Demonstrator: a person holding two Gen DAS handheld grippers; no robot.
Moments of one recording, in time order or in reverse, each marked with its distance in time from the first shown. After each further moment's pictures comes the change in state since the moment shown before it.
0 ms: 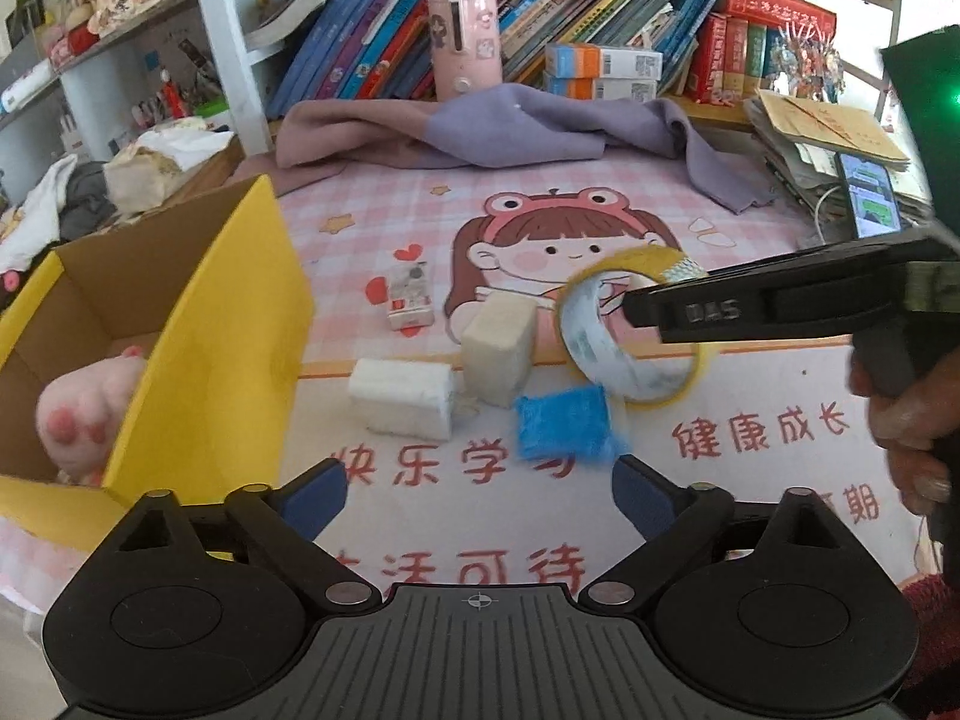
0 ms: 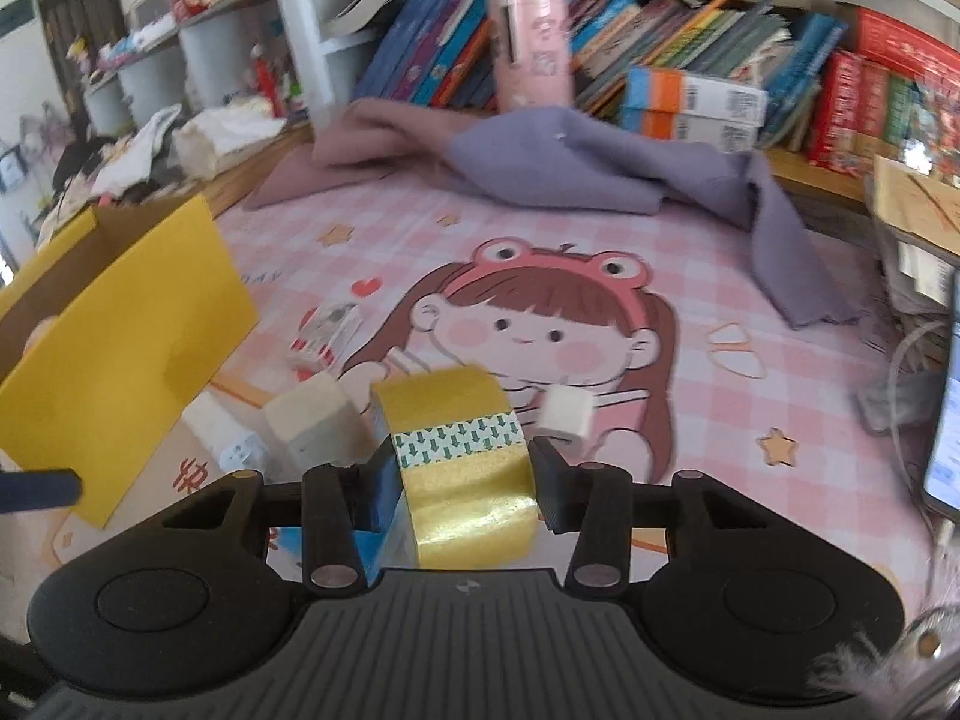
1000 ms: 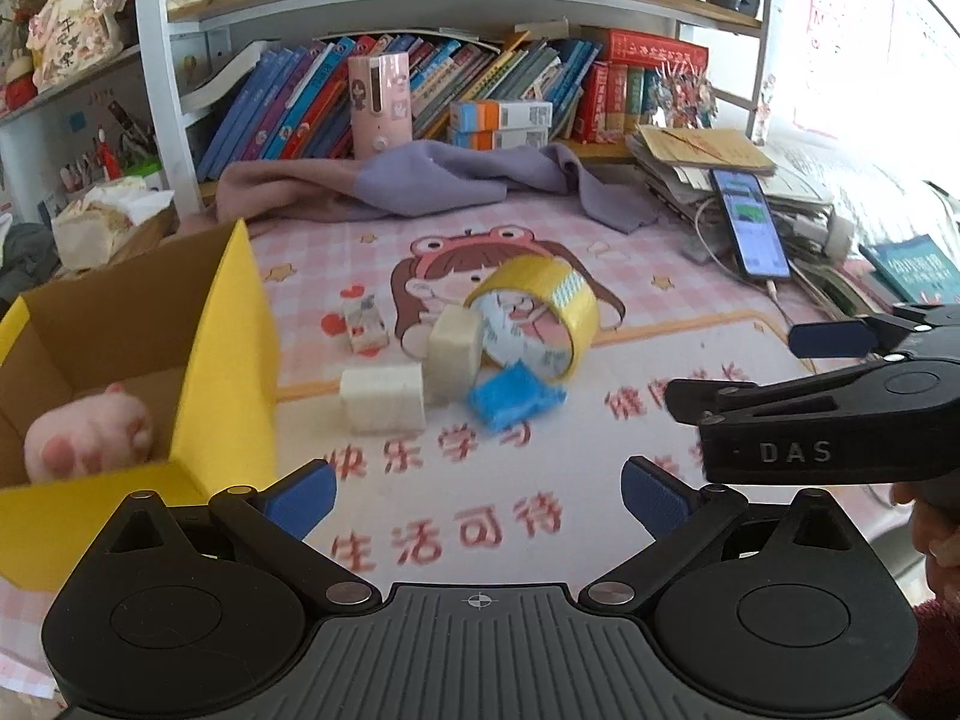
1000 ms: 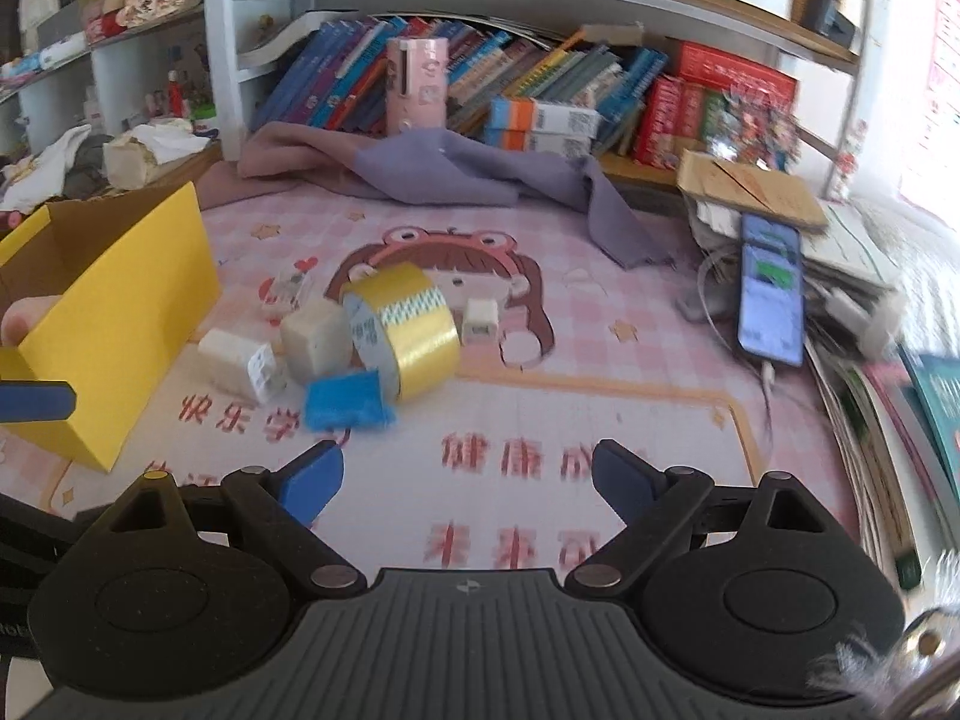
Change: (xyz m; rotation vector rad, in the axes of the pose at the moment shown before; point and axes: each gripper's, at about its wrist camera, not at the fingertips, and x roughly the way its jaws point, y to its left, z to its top) left arm -0.048 0.040 -0.033 0.117 -0.133 -0.195; right arm -0.088 0.080 -0.063 0.051 -0.064 -0.308
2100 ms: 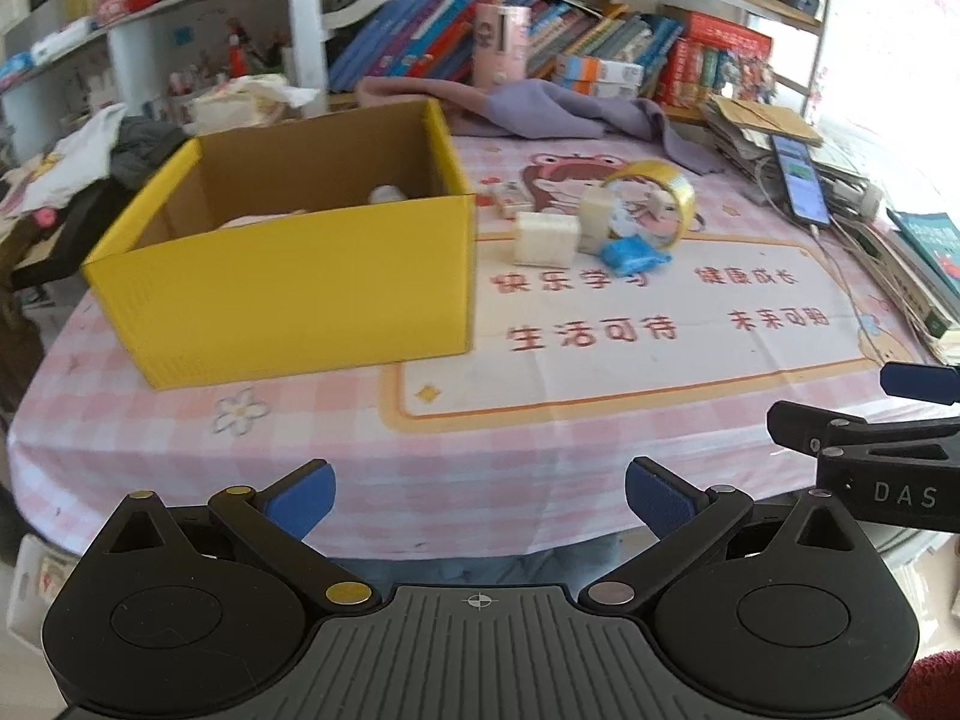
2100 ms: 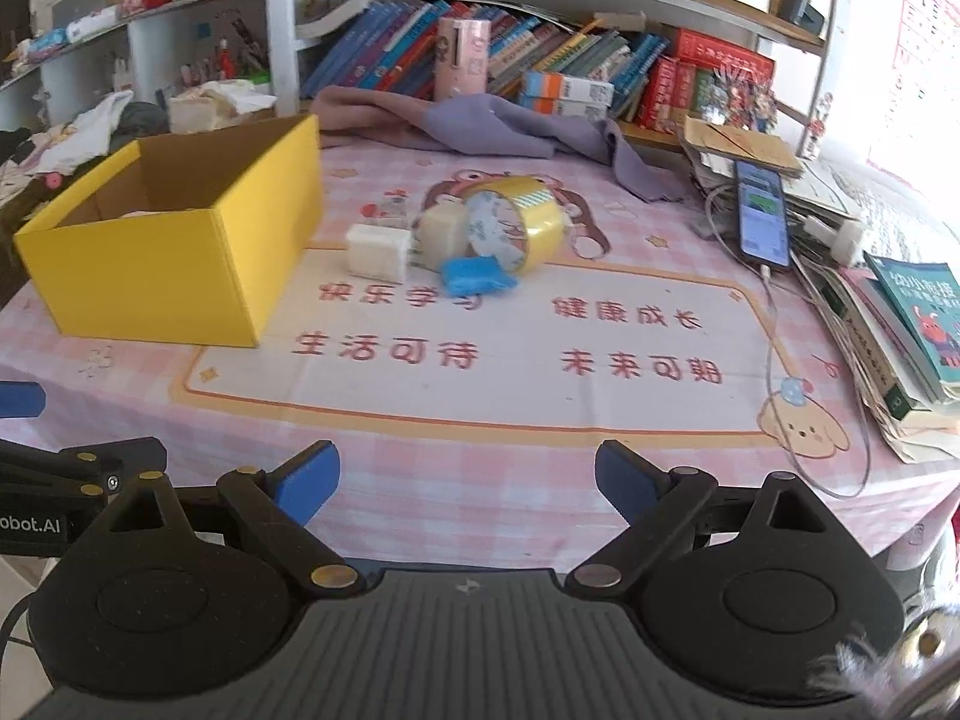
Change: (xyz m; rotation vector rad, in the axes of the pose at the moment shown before) left arm -0.091 0.080 -0.096 -0.079 0.086 0.043; right arm -0.096 0.112 -0.087 0.063 0.039 -0.083
